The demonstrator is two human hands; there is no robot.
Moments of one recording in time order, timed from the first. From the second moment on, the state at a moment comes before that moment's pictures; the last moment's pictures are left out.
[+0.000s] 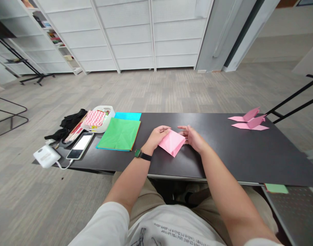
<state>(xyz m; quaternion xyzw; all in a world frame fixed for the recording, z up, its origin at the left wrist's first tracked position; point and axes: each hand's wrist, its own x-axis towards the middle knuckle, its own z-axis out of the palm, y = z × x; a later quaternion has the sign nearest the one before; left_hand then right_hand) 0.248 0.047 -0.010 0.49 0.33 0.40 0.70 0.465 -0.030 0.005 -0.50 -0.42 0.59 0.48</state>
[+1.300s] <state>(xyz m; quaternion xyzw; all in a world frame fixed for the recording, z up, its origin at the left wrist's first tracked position) 0.241 0.034 -0.003 0.87 0.31 0.23 0.31 0.460 -0.027 -0.024 -0.71 -0.67 0.00 0.22</state>
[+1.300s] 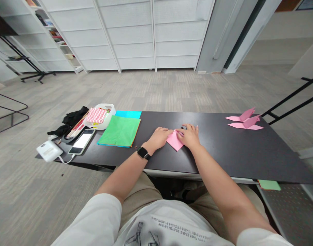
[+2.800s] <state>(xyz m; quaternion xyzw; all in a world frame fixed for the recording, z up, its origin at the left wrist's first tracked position) 0.261 0.033 -0.017 0.93 0.32 0.13 0.13 0.509 -0.100 0.014 -0.64 -0.77 -0.04 0.05</state>
